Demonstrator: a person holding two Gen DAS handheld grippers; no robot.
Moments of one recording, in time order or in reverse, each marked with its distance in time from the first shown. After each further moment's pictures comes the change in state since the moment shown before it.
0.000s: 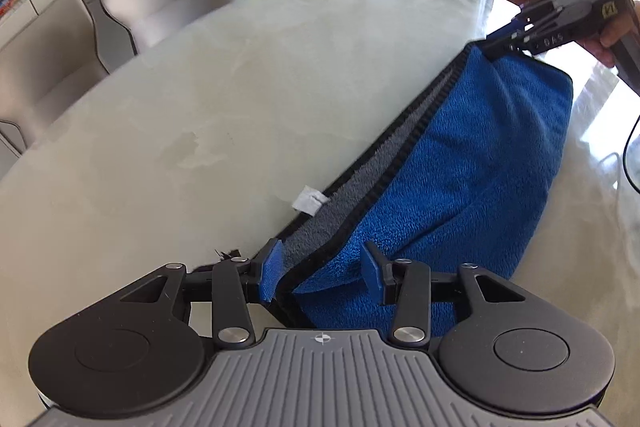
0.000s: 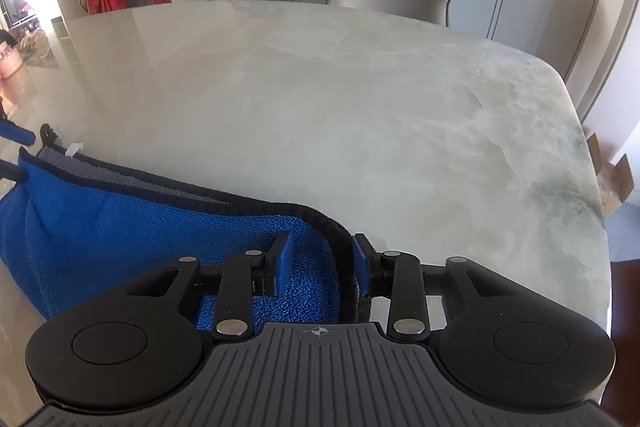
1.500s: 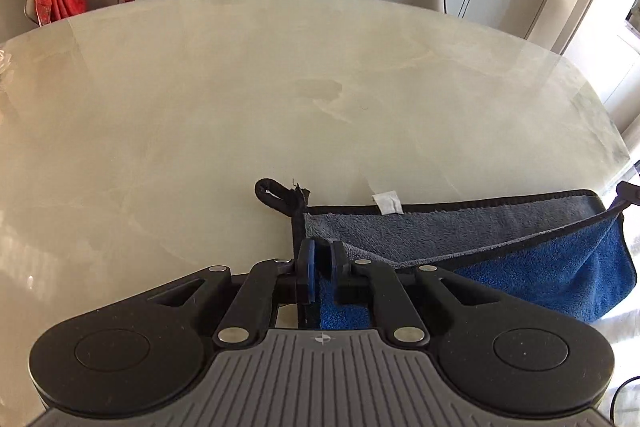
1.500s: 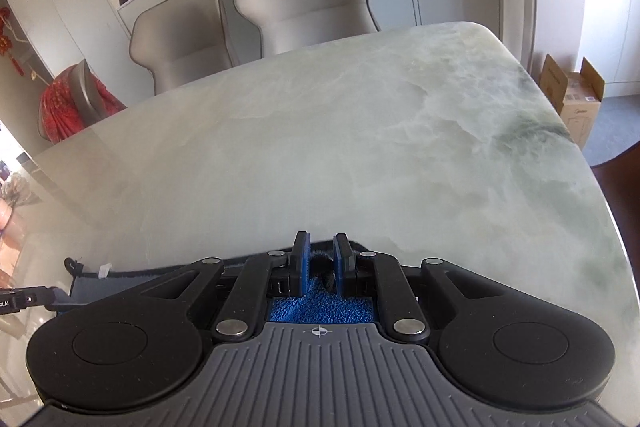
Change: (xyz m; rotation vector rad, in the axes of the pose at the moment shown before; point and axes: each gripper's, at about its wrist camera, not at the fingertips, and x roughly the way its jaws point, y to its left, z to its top) left arm -0.018 0.015 -0.016 -0.749 -0.017 0.271; right arm -0.027 -0.005 0.011 0.399 -0.086 -0.038
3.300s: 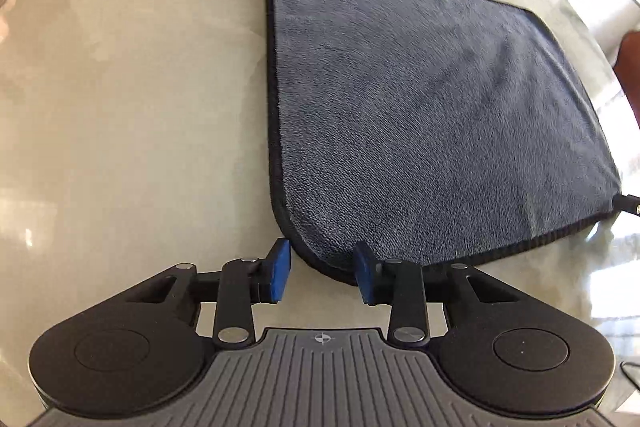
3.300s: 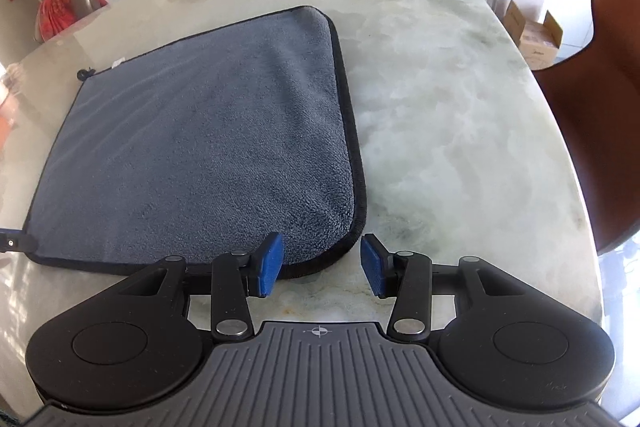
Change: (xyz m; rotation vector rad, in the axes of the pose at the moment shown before) left arm -0.073 -0.010 -0.169 0.029 0.187 -0.061; right arm -0.132 -0.017 -0.183 -0.054 0.162 -0.088
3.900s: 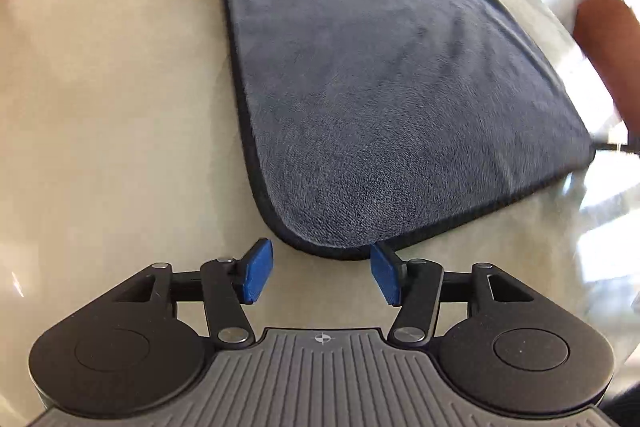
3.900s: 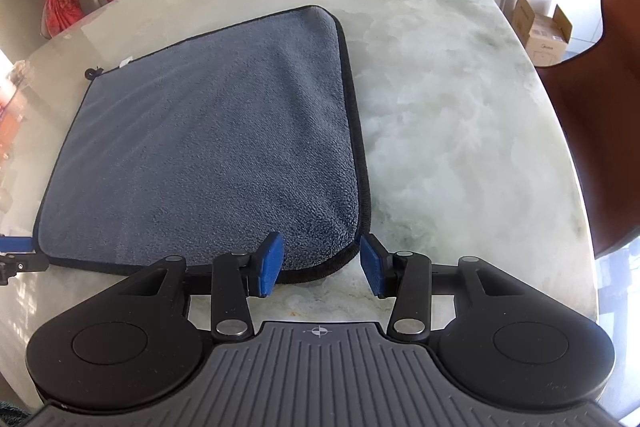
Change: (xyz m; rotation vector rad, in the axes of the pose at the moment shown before) left arm 0.002 0.000 -0.013 0.068 -0.017 -0.093; right arm -0.008 0.002 0.009 -0.025 0.040 0.027
